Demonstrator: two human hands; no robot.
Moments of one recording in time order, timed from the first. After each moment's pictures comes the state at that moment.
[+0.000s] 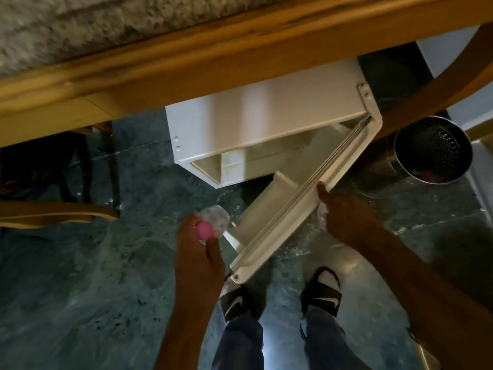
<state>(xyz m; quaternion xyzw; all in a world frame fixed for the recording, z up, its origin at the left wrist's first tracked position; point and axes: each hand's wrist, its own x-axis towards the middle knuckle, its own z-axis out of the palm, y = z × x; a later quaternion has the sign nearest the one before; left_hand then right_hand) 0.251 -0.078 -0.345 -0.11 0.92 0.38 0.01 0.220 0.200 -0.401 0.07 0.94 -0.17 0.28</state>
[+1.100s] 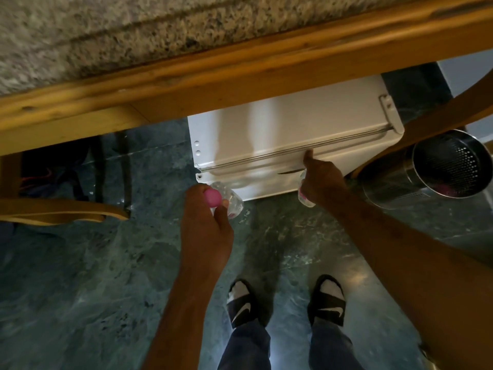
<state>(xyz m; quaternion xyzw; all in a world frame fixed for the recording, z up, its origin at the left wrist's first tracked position) 0.189 -0.090 -0.324 -0.10 0.92 0.39 0.00 0.116 0.136 -0.413 0.12 0.94 -0.18 0.26</state>
